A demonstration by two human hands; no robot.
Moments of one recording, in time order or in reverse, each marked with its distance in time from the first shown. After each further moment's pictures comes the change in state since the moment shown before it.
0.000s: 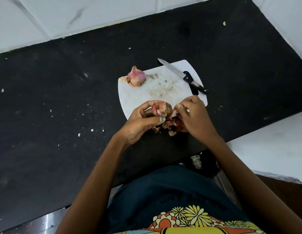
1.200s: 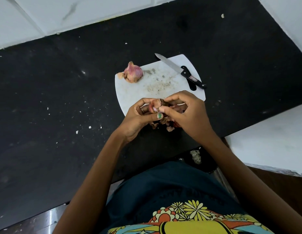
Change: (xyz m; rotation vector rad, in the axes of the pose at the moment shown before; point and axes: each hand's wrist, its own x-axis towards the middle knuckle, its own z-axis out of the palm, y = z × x) left_hand -0.001 -0.006 -0.001 0.039 0.056 0.028; right_hand -0.016 -0.027 -0.008 0.377 0.073 -0.114
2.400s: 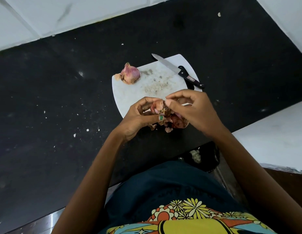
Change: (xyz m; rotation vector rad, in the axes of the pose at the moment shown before) left_hand 0.007 0.007 0.002 0.113 -0.066 -0.011; right_hand 0.011 -0.008 -0.023 0.060 -0.097 0.187
